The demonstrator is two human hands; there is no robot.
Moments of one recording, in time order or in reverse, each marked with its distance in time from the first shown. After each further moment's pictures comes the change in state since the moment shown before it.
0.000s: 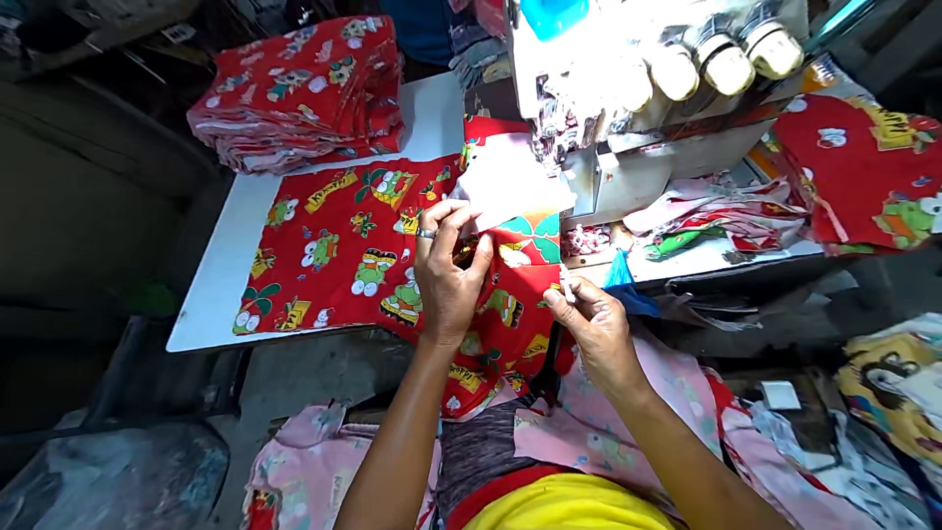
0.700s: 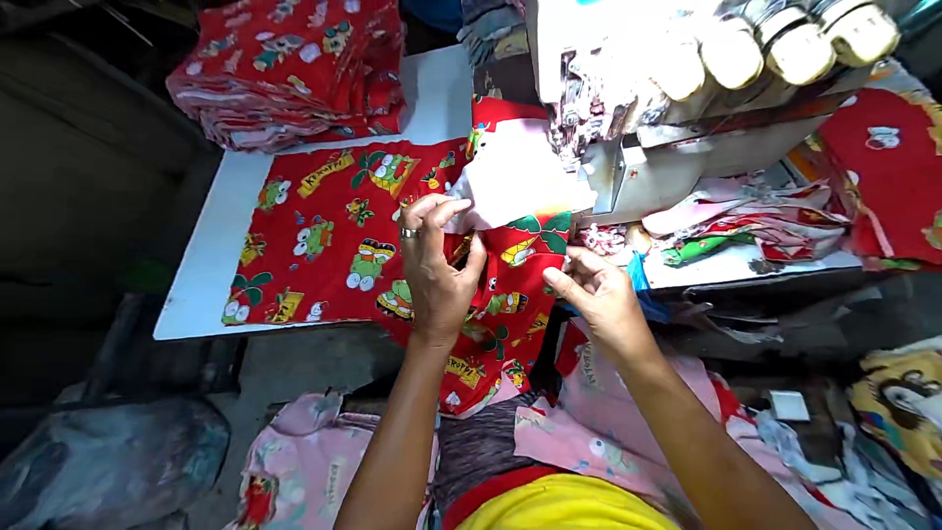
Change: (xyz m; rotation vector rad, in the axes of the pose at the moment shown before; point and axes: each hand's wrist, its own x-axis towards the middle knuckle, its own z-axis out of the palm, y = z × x) left_hand 0.001 -0.018 -0.001 0.133 0.074 0.063; right_hand 0.039 -0.006 -0.005 -0.128 -0.079 0.108
